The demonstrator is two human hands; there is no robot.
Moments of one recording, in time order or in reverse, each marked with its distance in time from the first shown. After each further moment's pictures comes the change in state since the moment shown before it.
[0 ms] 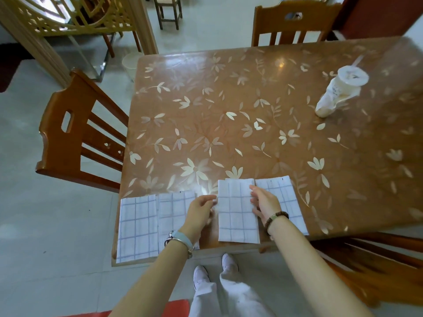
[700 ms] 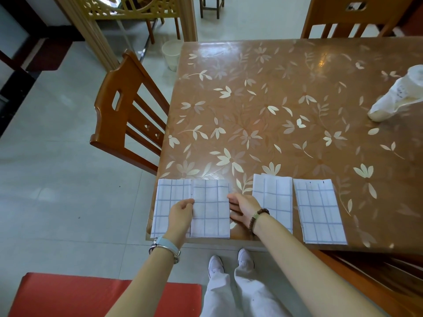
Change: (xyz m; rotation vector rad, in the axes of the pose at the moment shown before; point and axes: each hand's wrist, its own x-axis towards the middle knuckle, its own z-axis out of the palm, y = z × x) left_hand -0.023 -0.037 -0.119 0.053 0.360 -0.044; right_hand -0.030 0.038 0.117 -0.097 -0.357 0.189
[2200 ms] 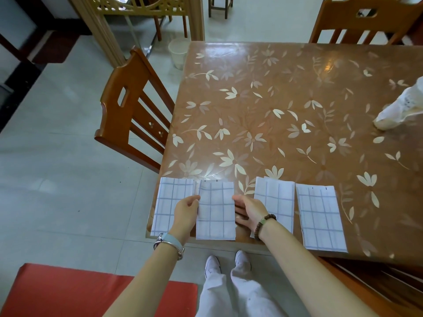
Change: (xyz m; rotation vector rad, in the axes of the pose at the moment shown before) left_hand 0.003 0.005 0.009 -0.009 -0.065 0.020; right_hand -0.016 -0.007 -0.007 0.005 0.021 -0.005
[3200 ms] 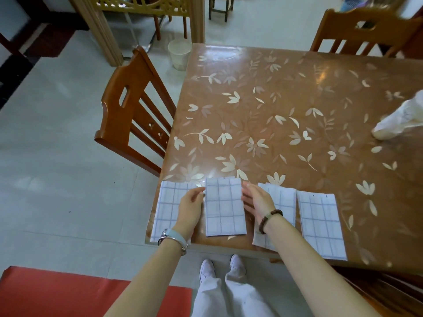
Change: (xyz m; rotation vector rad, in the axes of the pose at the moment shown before) left_hand 0.020 0.011 0.001 -0.125 -0.026 0.147; right_hand 0.011 -0.029 0.008 -0.097 0.118 -0.186
